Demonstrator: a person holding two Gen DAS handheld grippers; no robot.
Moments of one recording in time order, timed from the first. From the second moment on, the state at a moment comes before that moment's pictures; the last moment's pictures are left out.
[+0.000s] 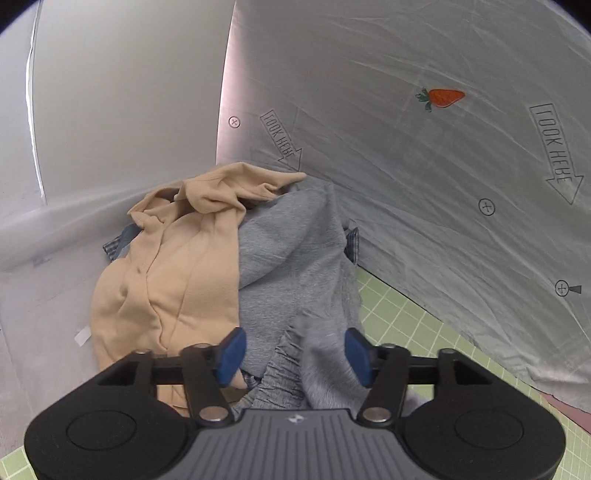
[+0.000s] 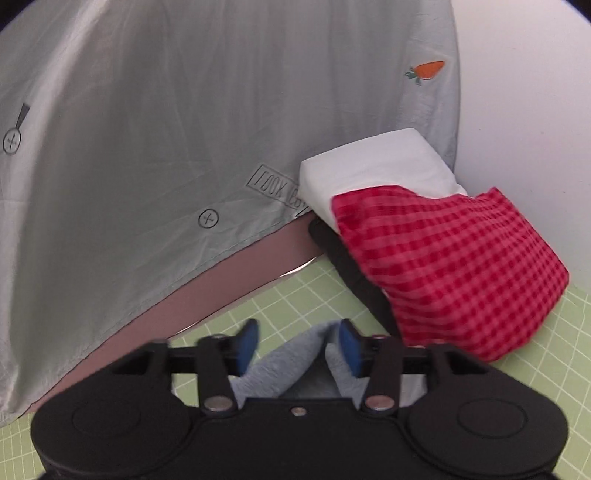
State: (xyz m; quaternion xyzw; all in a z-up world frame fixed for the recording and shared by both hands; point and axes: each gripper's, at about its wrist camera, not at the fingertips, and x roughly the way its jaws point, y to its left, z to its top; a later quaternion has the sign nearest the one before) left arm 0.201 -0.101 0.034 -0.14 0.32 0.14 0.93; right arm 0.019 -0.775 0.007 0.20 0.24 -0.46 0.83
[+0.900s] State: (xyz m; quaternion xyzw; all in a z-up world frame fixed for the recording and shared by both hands) left arm 0.117 -0.116 -0.079 -0.21 0.48 0.16 0.84; right arm -0.078 -0.698 -0.107 0.20 0.37 -0.48 0.77
